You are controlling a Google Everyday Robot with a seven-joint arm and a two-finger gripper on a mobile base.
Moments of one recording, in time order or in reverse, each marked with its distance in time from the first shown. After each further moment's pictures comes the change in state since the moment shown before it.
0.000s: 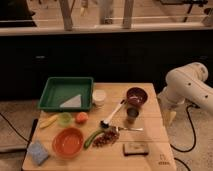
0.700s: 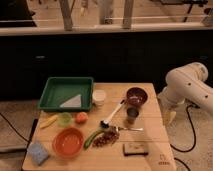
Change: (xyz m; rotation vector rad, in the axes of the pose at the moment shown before) arm -0.001 0.003 0.001 -0.003 0.005 -0.005
